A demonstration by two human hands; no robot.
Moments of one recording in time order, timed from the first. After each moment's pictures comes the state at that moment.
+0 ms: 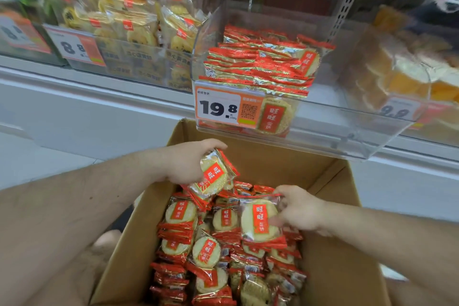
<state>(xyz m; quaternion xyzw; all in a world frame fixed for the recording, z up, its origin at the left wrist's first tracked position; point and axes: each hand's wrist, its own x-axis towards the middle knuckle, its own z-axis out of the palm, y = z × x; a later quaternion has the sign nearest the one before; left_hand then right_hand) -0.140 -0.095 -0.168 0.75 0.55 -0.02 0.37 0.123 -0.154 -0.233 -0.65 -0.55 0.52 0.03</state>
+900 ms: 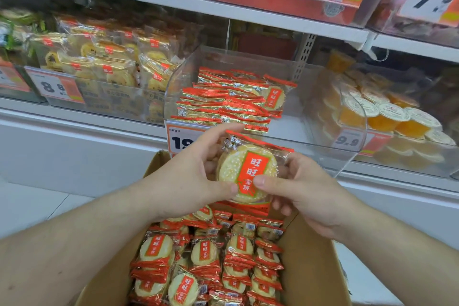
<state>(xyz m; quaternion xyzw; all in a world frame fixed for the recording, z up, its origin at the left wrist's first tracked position) -0.093 -0.144 -0.090 0.70 0.33 0.34 0.54 0.108 -0.180 -0.073 -0.55 -0.51 0.54 0.37</state>
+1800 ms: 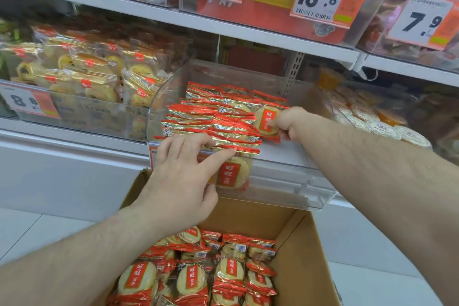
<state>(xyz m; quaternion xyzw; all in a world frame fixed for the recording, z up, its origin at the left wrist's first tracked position) -0.081 -0.101 -0.123 0.84 0.44 0.30 -0.10 0.171 0.043 -0.072 -0.80 -0.38 0.33 0.34</state>
